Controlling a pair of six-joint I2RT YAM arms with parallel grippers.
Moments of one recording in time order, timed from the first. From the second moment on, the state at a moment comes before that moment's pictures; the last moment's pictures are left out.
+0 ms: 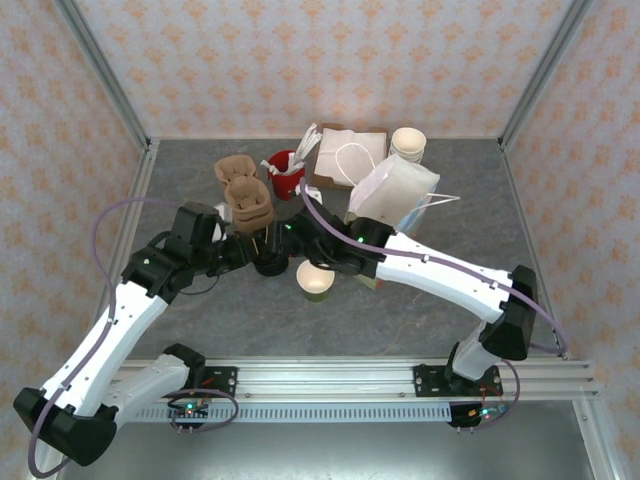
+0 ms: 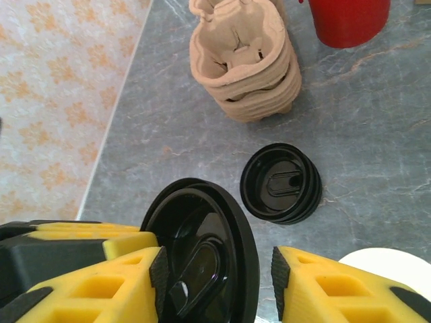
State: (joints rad) left arm -0.38 0.93 1.00 -0.88 0.18 -0.73; right arm 1.11 1.60 1.58 -0.71 0.26 0.87
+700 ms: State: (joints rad) left arm -0.43 0.95 1.02 -0.88 0.16 -0.75; right arm 1.12 1.61 1.61 -0.78 0.33 0.84
